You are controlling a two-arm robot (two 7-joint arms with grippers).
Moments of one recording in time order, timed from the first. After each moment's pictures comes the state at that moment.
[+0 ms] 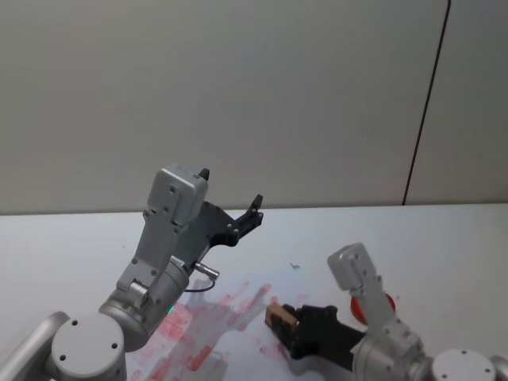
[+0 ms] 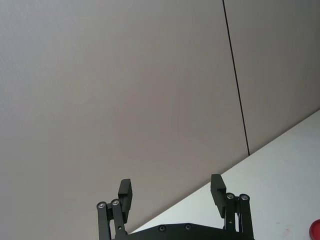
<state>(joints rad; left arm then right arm) -0.24 0.38 0.45 -1.63 -0.20 0.01 -0.01 0.18 0.15 -0.41 -1.38 0.15 0.24 0.43</state>
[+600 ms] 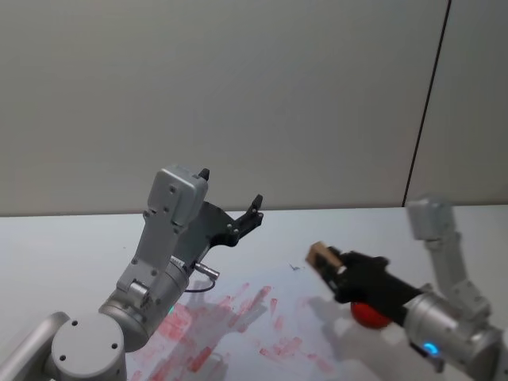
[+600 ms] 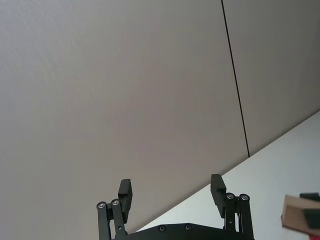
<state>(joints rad) -0.24 0.38 0.45 -1.63 -0.20 0.01 -0.01 0.13 0.24 -0.31 -1.58 0.34 0.26 0.35</state>
